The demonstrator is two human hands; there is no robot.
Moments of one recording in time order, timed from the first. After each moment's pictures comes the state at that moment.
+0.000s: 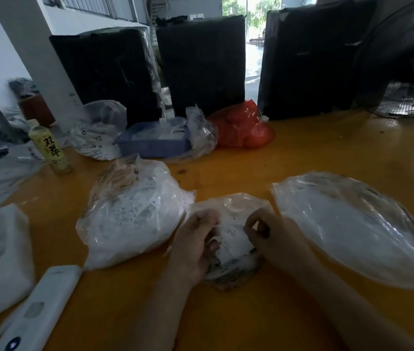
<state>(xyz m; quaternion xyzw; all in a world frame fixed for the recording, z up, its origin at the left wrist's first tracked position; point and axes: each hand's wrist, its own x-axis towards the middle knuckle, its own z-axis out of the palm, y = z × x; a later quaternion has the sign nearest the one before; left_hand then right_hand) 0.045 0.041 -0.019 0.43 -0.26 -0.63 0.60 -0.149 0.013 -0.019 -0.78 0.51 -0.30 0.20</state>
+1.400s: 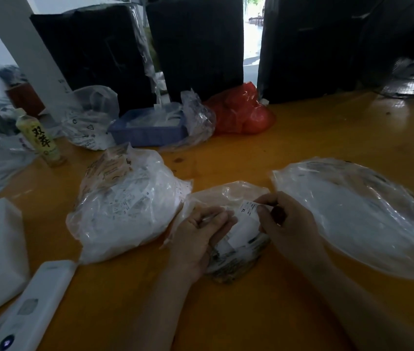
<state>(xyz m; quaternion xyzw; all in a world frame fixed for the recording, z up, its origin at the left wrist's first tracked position) 0.034 0.039 -0.029 0.41 -0.24 -0.63 0.62 -0.155 0.023 -0.016 -0.70 0.47 -0.47 0.25</state>
